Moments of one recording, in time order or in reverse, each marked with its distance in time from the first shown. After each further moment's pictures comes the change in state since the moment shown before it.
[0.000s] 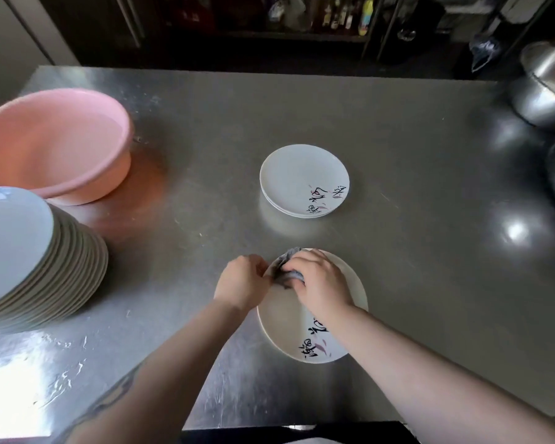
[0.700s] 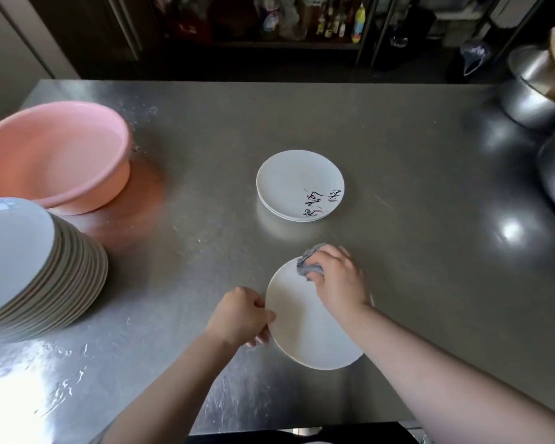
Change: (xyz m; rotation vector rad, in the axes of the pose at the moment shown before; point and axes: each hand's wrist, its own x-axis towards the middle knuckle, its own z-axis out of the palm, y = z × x) left_hand -0.026 -0.021 0.009 -0.054 -0.303 -0.172; right_hand -0.002 0.024 -0.013 -0.151 0.078 0.205
